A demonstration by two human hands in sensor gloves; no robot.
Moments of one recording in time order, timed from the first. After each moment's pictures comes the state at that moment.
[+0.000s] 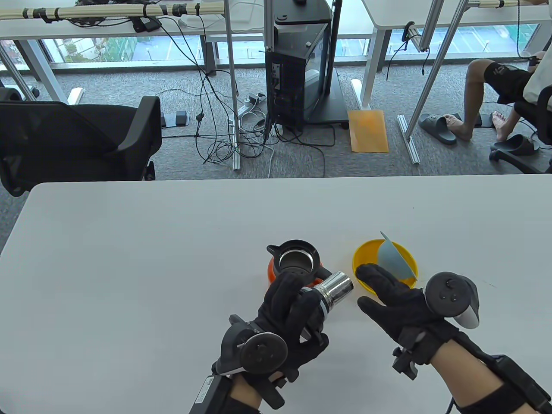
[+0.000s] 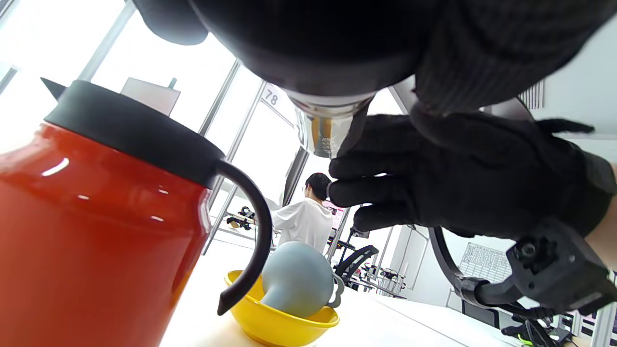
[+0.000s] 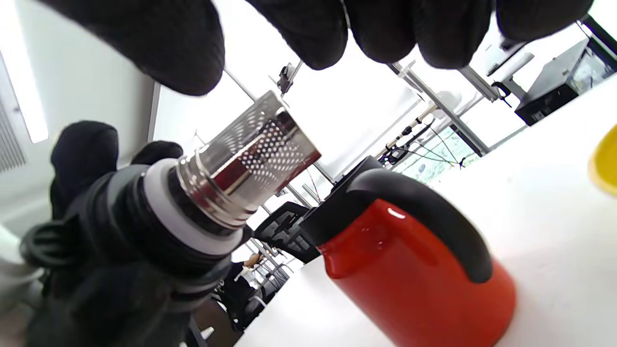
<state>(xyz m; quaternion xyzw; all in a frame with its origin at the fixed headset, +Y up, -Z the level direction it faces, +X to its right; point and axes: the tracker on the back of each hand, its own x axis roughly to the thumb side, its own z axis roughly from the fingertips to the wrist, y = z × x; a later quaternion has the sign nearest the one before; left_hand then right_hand) -0.064 -0.660 -0.234 0.14 -0.33 0.26 0.90 0.235 -0.647 -0.282 0.30 0.00 0.87 0.39</state>
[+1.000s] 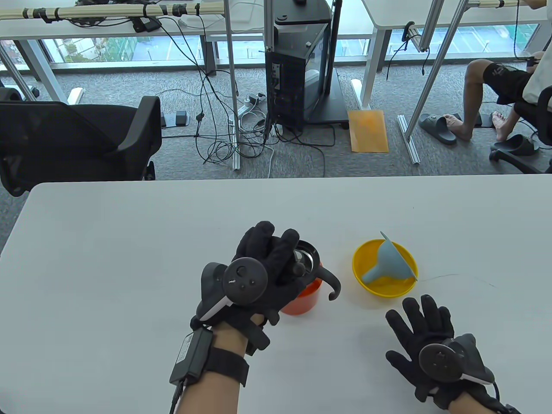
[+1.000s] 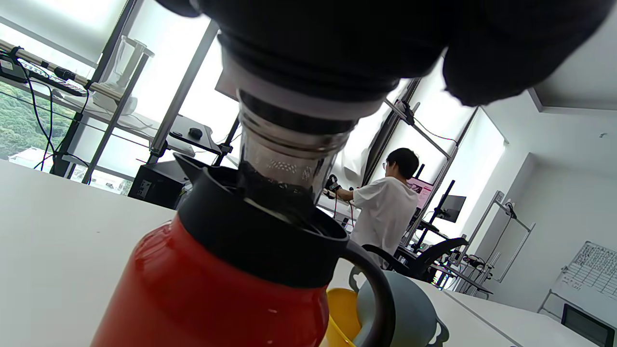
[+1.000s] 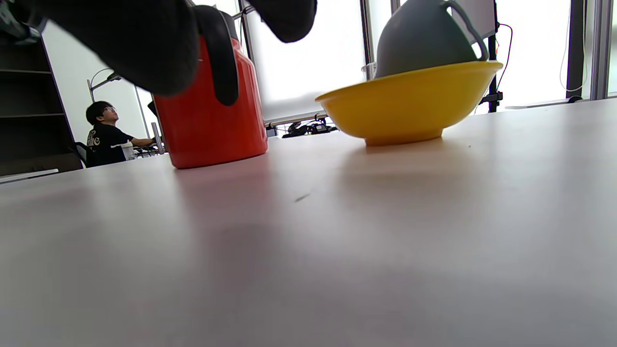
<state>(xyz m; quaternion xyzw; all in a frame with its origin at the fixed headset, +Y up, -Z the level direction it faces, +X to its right) -0.085 -0.607 -0.315 0.03 -0.21 0.24 0.95 0.289 -0.767 -0.228 0.25 0.00 0.96 0.11</state>
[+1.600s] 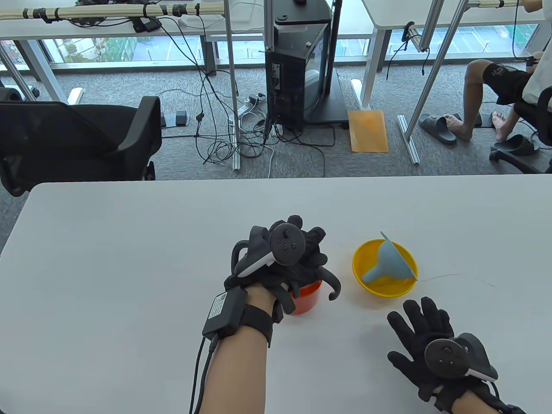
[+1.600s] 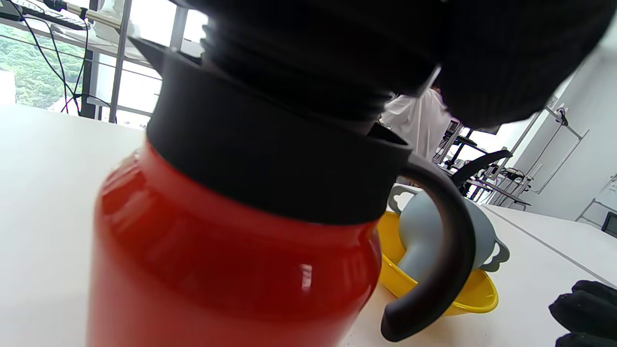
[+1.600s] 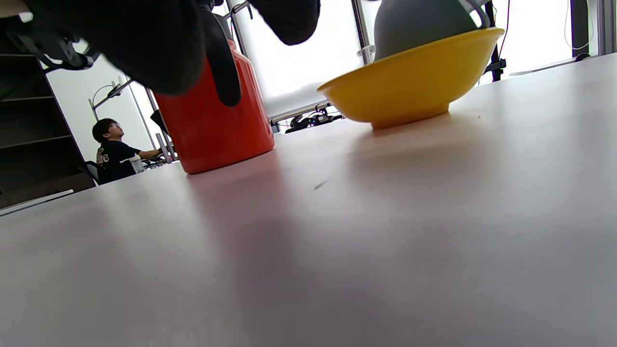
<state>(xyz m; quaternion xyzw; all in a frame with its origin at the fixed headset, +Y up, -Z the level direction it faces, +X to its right) -0.036 -0.635 -0.375 -0.10 -0.20 0.15 0.96 0.294 -0.770 -0.232 0.25 0.03 0.95 0.16</state>
